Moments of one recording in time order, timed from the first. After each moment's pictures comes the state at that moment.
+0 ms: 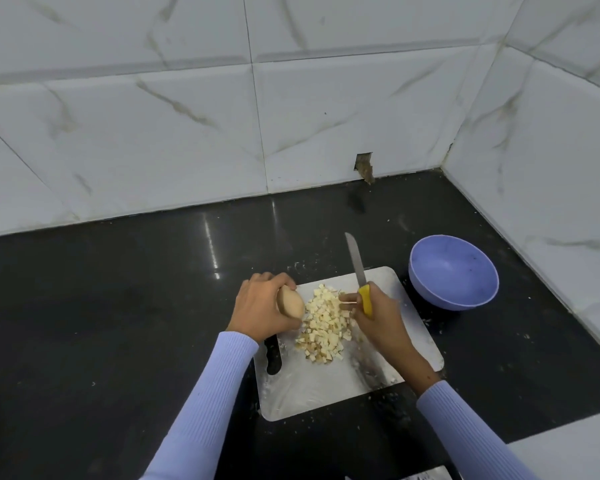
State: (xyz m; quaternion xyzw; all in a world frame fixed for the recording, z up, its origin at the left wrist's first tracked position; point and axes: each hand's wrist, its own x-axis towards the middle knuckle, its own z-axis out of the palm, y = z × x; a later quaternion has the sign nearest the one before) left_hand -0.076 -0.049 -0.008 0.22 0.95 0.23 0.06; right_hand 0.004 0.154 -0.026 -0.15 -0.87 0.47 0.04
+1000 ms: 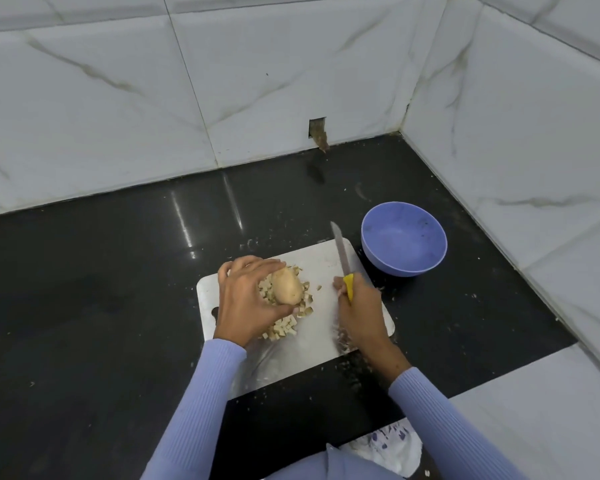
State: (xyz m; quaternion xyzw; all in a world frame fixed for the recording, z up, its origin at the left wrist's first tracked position) left_hand -0.035 0.007 -0.020 0.24 0.90 0.36 -0.07; right_hand 0.037 0.186 -0.045 -0.23 -0.88 0.40 0.09
